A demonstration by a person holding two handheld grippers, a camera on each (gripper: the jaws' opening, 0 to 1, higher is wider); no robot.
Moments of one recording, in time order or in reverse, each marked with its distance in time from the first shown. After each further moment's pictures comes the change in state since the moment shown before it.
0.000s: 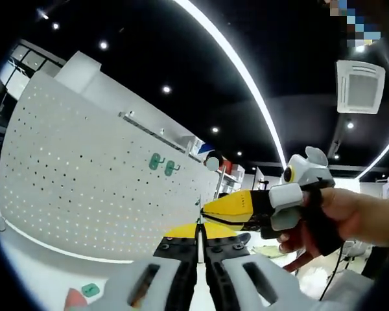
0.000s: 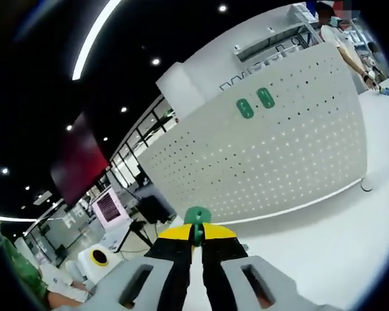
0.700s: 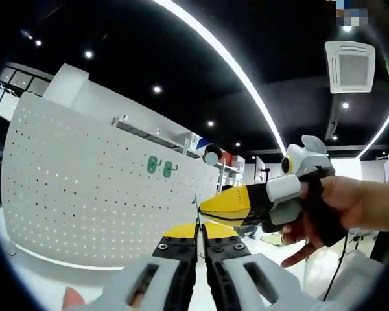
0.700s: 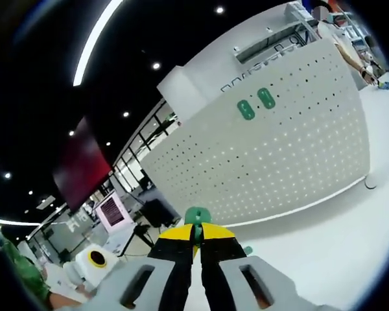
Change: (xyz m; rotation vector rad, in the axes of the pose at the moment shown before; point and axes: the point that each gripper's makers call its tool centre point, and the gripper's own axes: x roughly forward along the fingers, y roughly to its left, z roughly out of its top) left arm 0.002 -0.001 0.003 0.117 0.041 -0.009; right arm 0.001 0.004 0.002 -0.014 -0.021 0.014
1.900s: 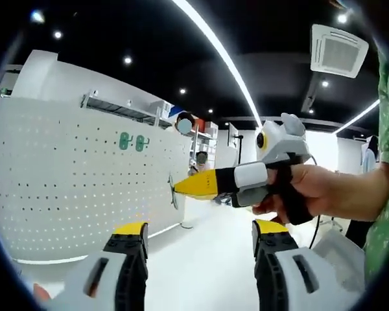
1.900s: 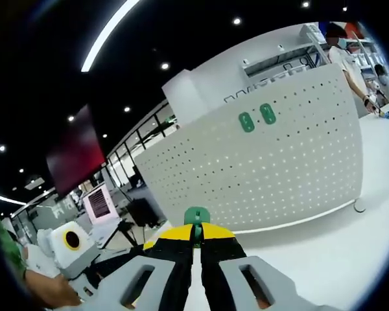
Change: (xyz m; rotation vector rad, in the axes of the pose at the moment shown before) left arm -0.021 -0.024 -0.017 0.063 0.261 -0.178; right arm -0.002 -0.010 0.001 -0.135 -0.042 -0.048
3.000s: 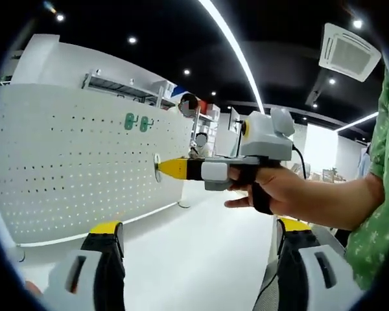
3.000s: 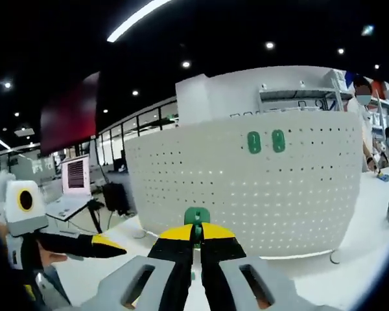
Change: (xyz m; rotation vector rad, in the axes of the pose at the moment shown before) left arm -0.028 0.003 -0.014 -0.076 0.124 -0.003; right arm 0.036 -0.017 0.010 -0.382 -0.044 -0.104
